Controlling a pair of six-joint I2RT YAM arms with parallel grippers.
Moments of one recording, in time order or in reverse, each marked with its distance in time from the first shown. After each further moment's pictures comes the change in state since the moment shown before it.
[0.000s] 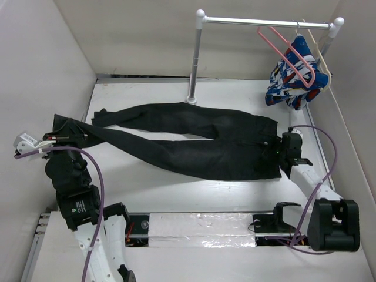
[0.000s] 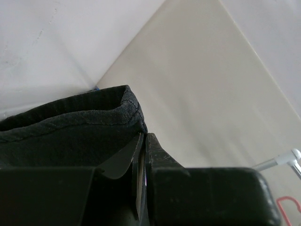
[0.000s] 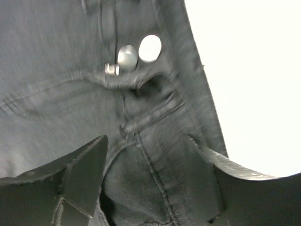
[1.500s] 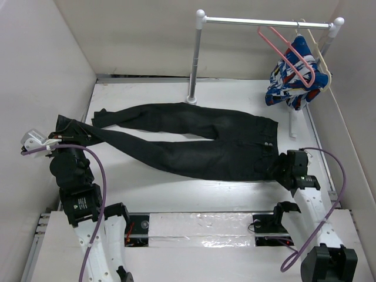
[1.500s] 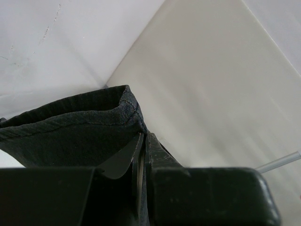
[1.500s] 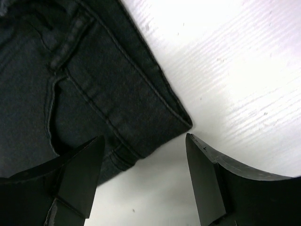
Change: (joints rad) left arm -0.036 -0.009 -0.081 0.060 -0.014 0.085; right arm -0.067 -0.401 -0.084 -0.450 0.070 0.173
